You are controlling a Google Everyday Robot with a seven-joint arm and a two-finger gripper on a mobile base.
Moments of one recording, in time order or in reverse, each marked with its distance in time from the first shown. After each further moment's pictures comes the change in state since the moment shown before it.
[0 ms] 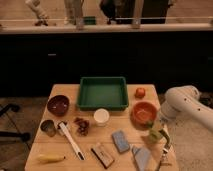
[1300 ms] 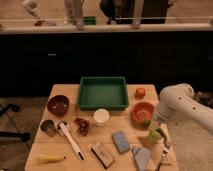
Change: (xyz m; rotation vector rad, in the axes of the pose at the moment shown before) arm -0.017 0.009 -0.005 0.015 0.008 -0.047
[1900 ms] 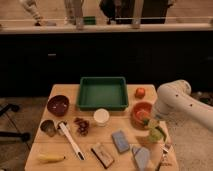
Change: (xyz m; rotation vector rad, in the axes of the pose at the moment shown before) arm -0.012 -0.004 -0.011 0.021 0.025 -0.037
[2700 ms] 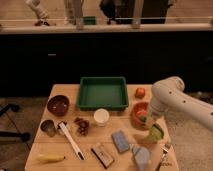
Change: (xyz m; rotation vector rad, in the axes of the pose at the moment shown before) arm -0.011 -0.002 -0.001 0.004 0.029 -0.040
